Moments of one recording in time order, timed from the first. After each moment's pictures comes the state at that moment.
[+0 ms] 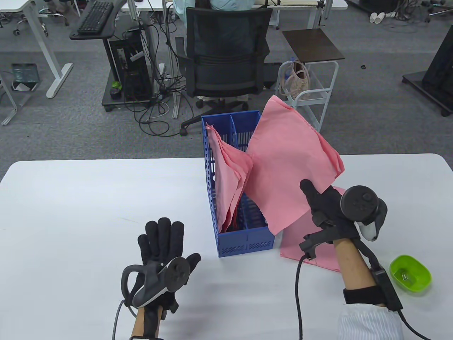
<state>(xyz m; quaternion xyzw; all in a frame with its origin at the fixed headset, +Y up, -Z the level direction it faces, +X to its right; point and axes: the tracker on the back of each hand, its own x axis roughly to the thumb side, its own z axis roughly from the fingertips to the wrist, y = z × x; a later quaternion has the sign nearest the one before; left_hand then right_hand) -0.182 -0.674 -0.316 0.06 -0.09 0.00 0.99 0.197 -0.584 -0.420 0.15 -0.17 0.86 0.46</state>
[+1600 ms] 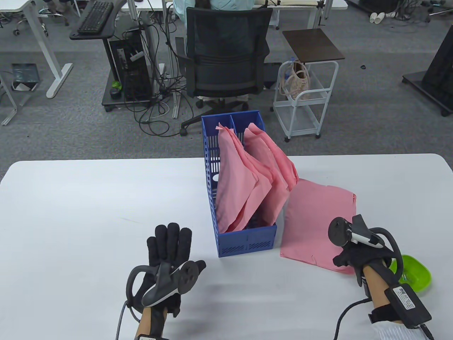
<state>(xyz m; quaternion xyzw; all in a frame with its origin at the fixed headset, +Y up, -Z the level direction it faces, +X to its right) -0.166 -0.692 -0.319 0.02 -0.11 -0.06 0.99 0.289 -0.717 -0.412 0.01 0.27 0.96 -0.07</state>
